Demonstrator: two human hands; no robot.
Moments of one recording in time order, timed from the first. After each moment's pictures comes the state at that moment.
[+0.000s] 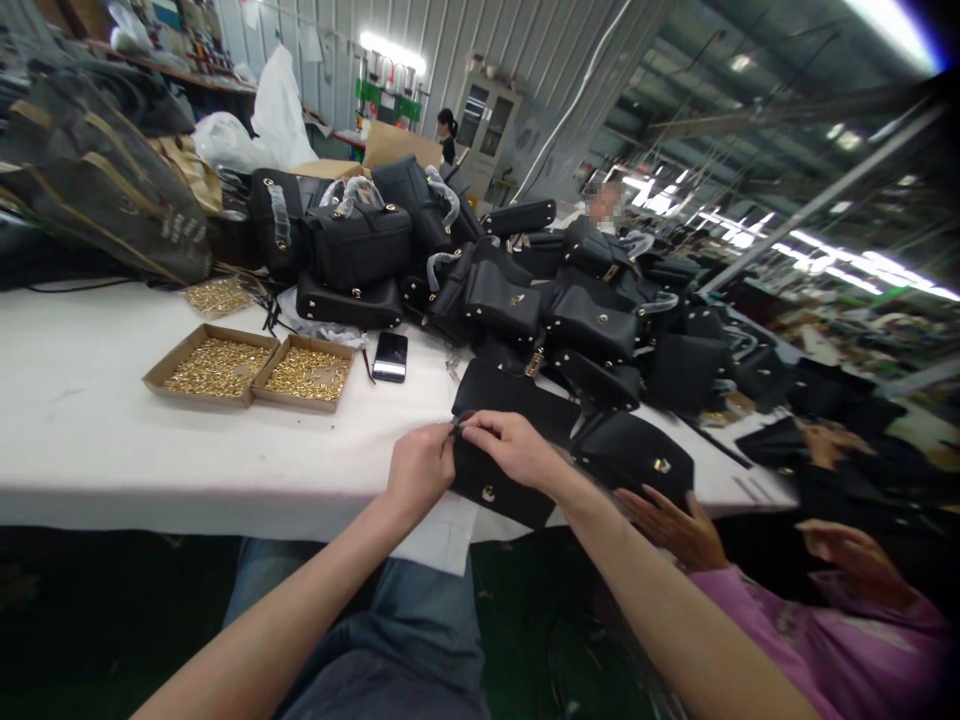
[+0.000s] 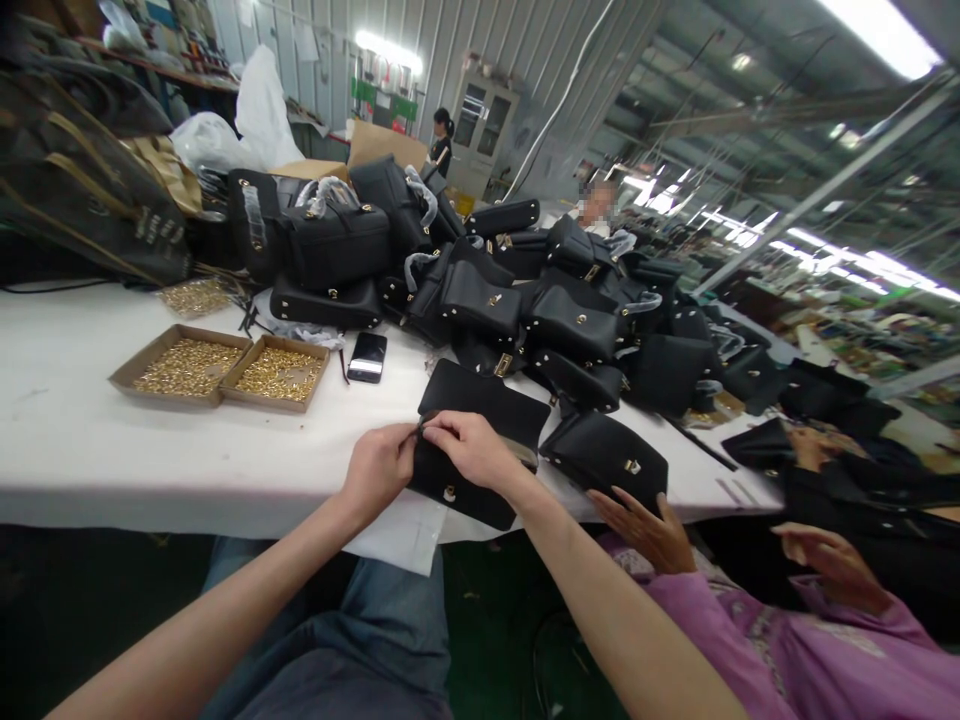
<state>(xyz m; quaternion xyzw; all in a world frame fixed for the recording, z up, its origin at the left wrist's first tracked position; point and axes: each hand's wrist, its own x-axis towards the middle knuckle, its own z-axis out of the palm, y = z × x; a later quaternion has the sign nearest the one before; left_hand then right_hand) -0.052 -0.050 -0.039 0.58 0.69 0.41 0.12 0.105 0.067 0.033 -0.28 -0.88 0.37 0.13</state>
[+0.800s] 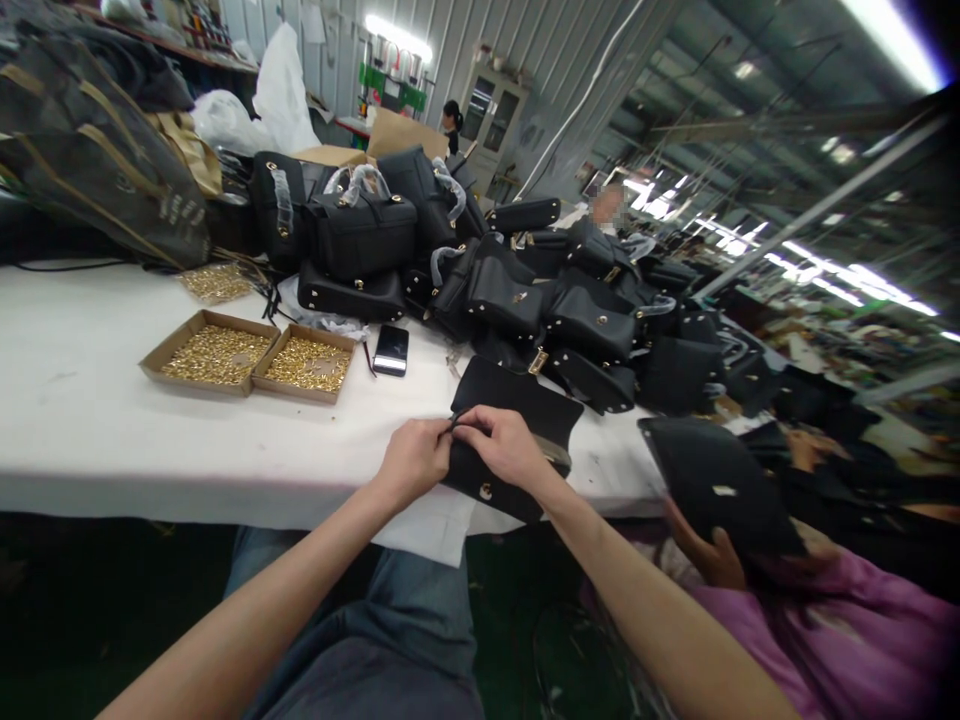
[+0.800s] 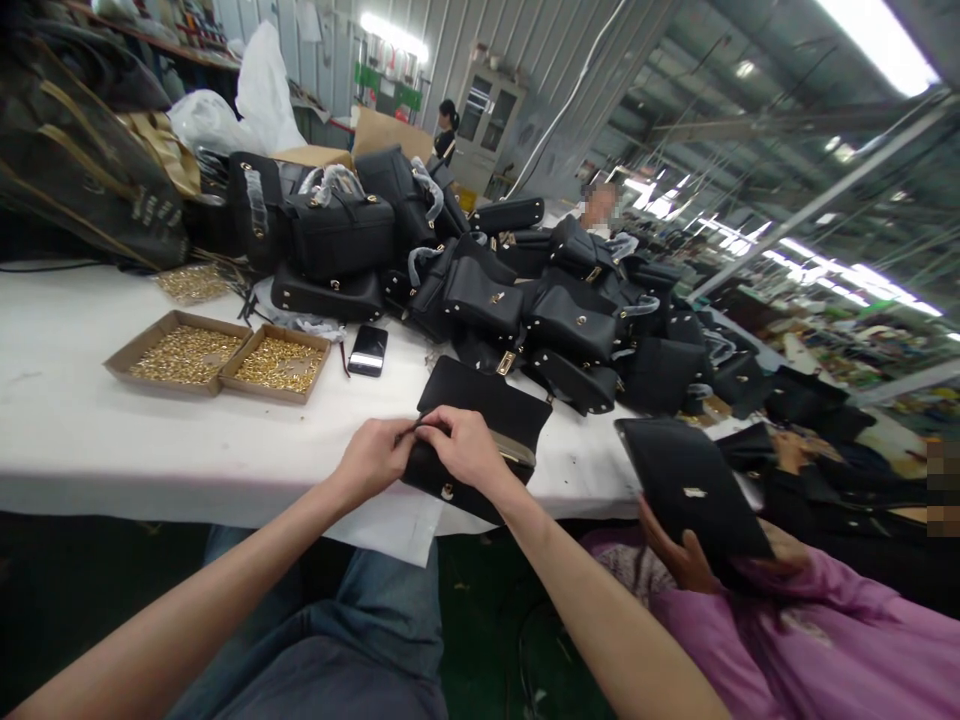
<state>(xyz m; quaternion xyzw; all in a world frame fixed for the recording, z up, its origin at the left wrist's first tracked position) -0.072 -0.053 -0.038 0.59 0.65 0.43 0.21 0.093 0.058 0.013 -0.31 -0.88 0.31 0.19</state>
